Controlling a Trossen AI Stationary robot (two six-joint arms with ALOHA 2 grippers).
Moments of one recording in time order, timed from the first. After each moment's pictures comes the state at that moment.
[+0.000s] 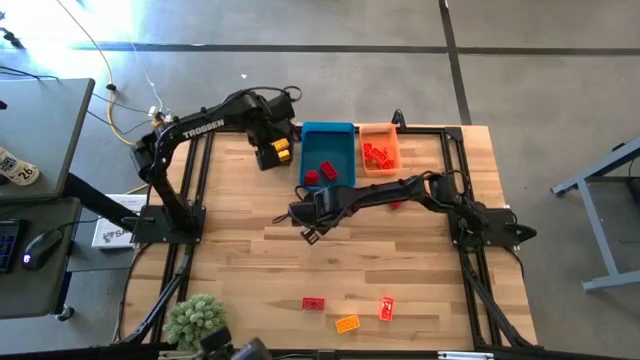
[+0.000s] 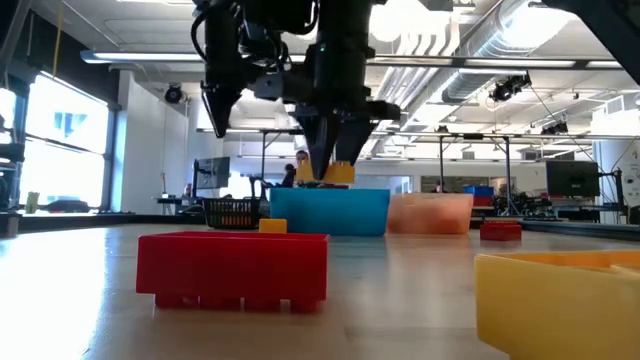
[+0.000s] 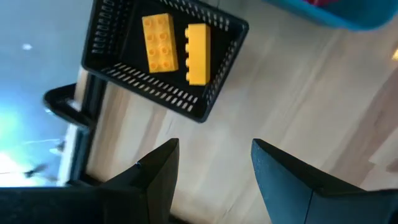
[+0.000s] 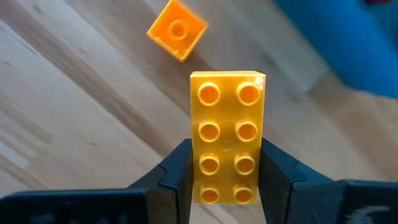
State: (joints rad) left arm 0.69 1.72 1.59 -1.34 -0.16 0.19; right arm 0.07 2.23 1.97 -1.18 0.18 0.87
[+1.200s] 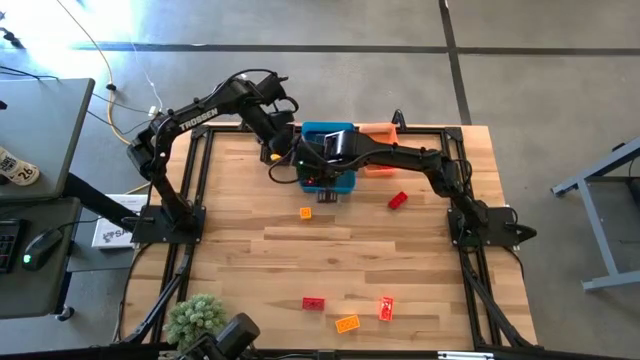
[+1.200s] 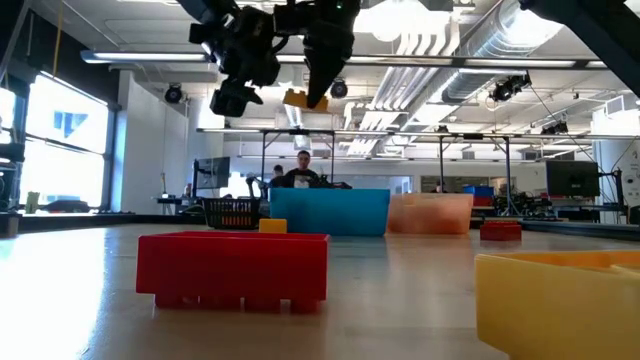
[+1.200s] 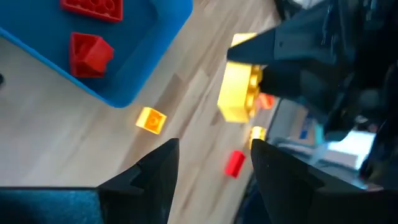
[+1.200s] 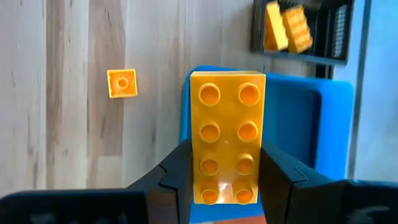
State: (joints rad) left arm 0.83 1.72 1.59 -1.20 0.79 -0.12; right arm -0.12 2.19 2.33 -1.34 0.22 -0.25
